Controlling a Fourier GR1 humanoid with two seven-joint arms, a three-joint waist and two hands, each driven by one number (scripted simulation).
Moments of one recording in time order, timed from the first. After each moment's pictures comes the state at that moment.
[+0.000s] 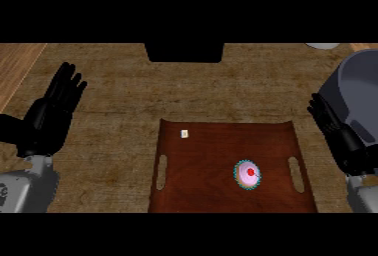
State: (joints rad) left arm -0.23 0.30 0.00 -1.62 0.30 0.15 0.20; right arm -0.13 -0.49 0.15 -1.33 -0.28 -0.01 -0.19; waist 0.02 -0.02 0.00
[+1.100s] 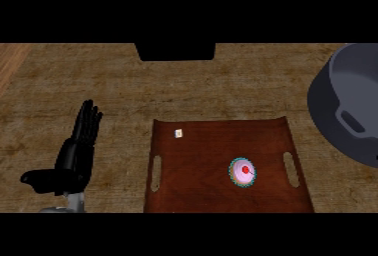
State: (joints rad) left arm 0.00 0.15 -0.12 -1.62 0.10 0.23 -0.08; right arm 0.36 -0.46 -0.04 -1.88 -0.09 -0.05 -0.93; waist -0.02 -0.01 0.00
